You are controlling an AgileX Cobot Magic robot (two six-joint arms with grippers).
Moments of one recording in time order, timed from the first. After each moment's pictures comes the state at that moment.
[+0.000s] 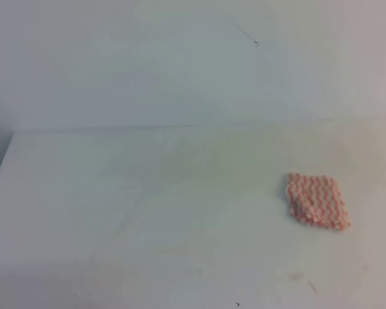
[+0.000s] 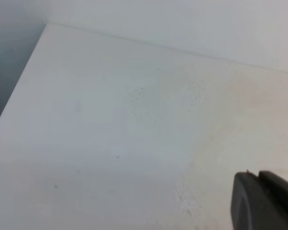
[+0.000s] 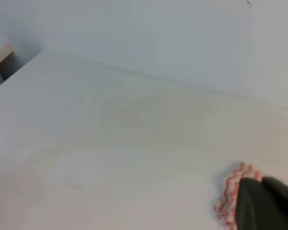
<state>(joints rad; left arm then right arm) -0.09 0.00 0.00 -0.15 0.32 -0.21 0.27 0.83 -0.78 0.51 0.45 -0.47</state>
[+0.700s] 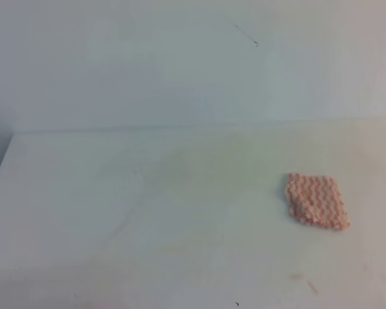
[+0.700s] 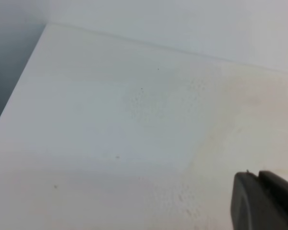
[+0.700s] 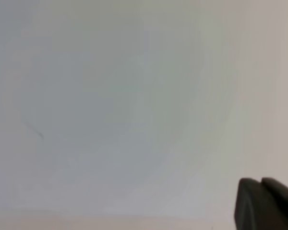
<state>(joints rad) -0.09 0.00 0.00 -0.15 0.33 -0.21 -0.24 0.38 -0.77 0.45 0.52 -0.49</state>
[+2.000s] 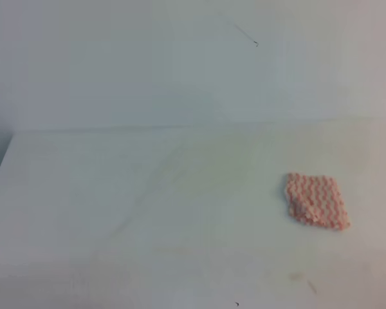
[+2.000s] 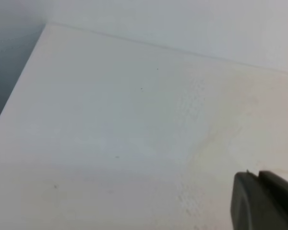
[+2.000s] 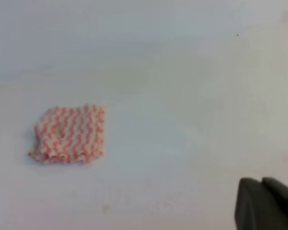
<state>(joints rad) -0.09 0.00 0.00 -0.15 0.33 -0.21 -0.05 0.07 -0.01 -0.11 0.27 0.19</state>
